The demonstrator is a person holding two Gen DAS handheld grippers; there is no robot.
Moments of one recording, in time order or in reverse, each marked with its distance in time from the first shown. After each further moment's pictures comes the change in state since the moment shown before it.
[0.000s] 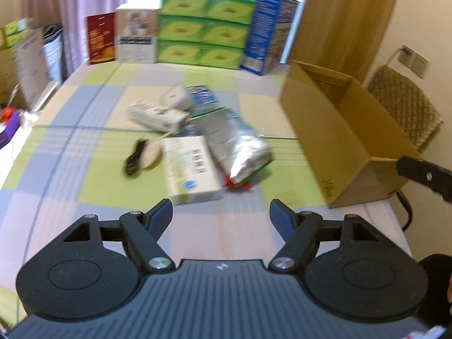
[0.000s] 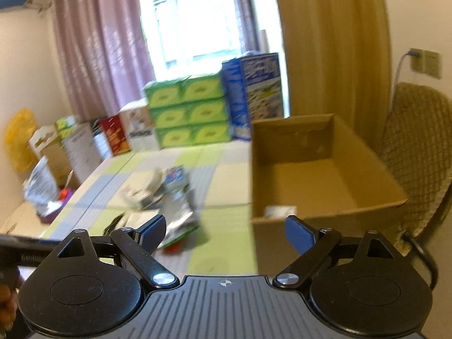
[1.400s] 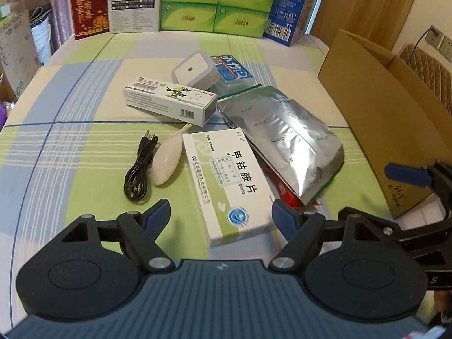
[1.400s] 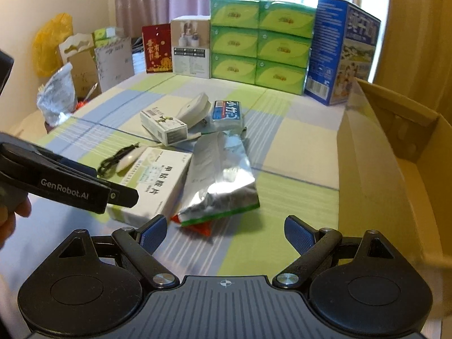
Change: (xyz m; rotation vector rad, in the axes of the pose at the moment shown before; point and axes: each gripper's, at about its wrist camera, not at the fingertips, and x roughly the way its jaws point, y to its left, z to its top) left arm 0.132 0.049 0.034 0.046 0.118 -0.002; right arm 0.174 0.059 -0.037 -0.309 0.212 0.090
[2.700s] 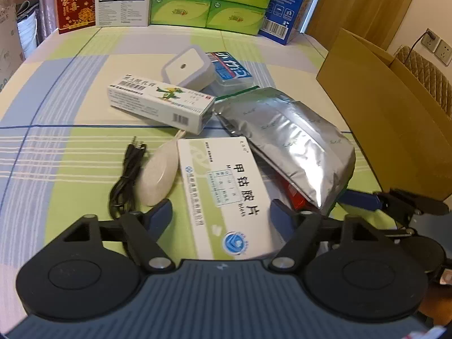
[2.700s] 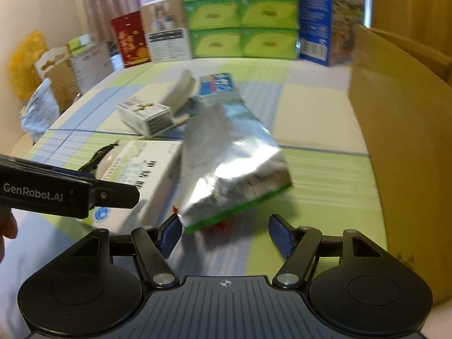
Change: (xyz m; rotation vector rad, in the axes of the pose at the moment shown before) left arm 0.028 0.012 0.010 -0.005 0.007 -0.076; right arm 0.058 -0.007 -0.009 0.202 0.054 0.015
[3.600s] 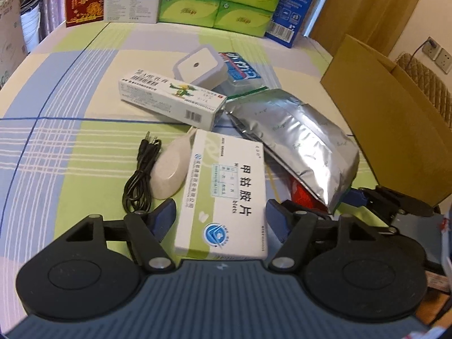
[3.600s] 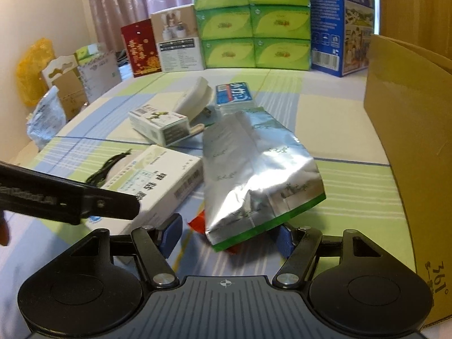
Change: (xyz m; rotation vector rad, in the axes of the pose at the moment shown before) left arm -0.008 0.017 -0.004 -0.022 -0.002 -0.028; right arm 0.015 0.019 0.001 -0.025 -0.071 0.018
